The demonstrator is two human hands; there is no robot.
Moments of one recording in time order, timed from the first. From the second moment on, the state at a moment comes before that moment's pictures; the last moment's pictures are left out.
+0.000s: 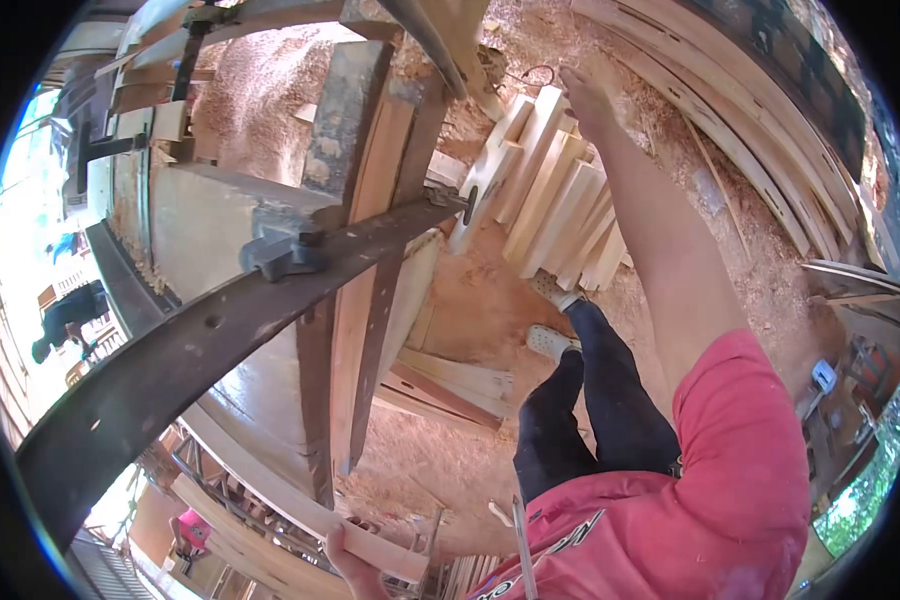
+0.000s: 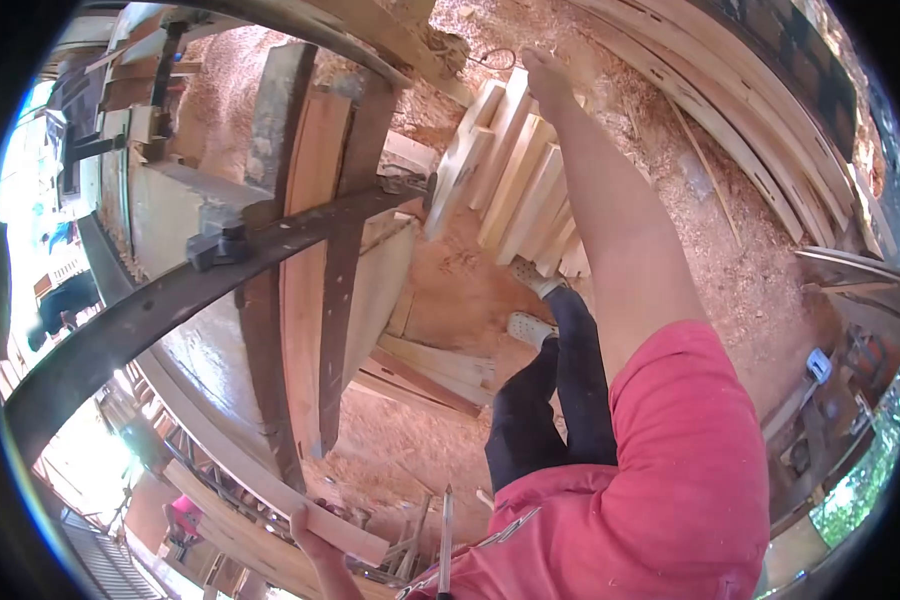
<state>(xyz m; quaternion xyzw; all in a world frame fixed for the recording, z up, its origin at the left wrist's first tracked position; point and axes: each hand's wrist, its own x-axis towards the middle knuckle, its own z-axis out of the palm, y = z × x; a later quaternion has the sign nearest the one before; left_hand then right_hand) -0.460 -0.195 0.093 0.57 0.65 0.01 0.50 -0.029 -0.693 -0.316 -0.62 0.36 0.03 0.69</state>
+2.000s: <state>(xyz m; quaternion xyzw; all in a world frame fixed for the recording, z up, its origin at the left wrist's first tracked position) -0.501 -0.154 0.096 0.57 0.65 -0.03 0.50 -0.009 -0.672 -0.345 -0.41 0.24 0.10 0.87</state>
